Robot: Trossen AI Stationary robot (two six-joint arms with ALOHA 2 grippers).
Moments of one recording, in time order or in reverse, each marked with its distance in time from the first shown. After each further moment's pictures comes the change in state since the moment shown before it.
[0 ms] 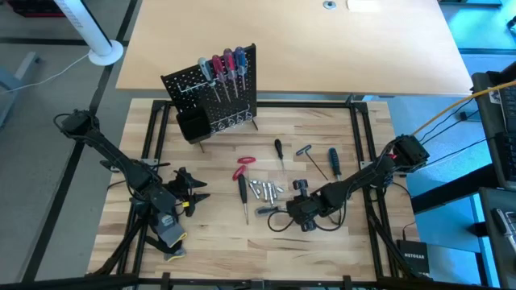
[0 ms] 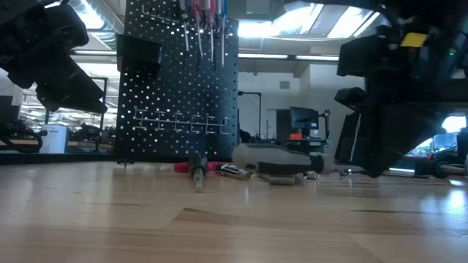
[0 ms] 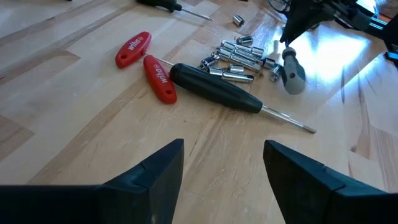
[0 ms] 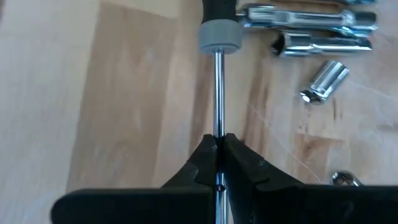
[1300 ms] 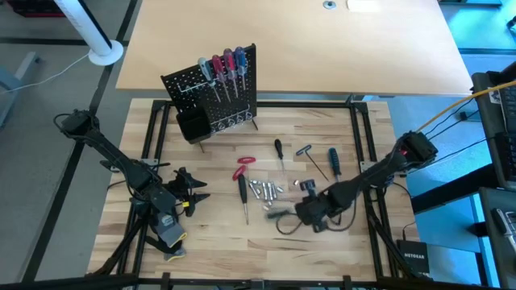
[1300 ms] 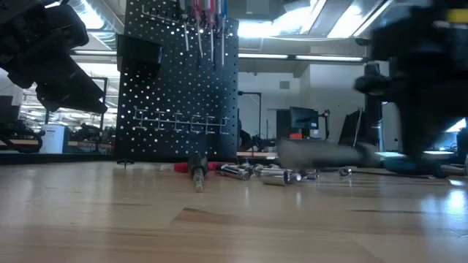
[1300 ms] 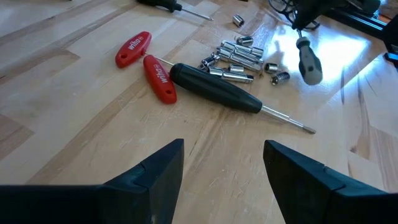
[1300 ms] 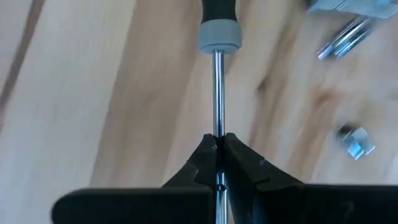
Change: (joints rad) left arm 0.000 0.000 0.000 0.000 0.000 -0.003; right arm 0.054 -0.098 0.002 -0.211 -0.065 -0.046
